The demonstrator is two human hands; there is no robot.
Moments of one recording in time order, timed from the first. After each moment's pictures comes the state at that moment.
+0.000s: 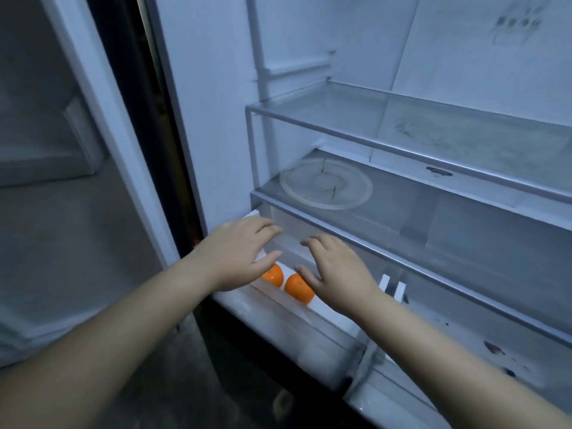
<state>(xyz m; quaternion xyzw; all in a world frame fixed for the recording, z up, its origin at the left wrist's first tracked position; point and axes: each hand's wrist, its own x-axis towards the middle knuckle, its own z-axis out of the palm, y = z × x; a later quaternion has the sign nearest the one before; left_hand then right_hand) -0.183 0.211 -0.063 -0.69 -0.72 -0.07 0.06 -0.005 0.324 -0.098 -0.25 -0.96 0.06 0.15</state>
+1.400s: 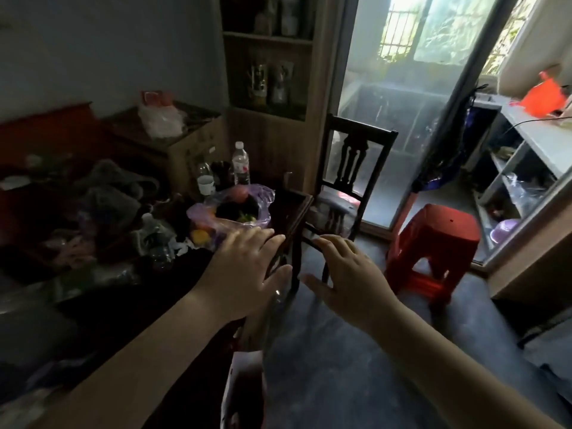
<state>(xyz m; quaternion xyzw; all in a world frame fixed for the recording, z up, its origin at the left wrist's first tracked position) -0.187 -0.622 -0.091 0.02 -0.99 -0.03 0.11 -0.270 -0.436 -0.090 0.40 -0.90 0.14 0.07</state>
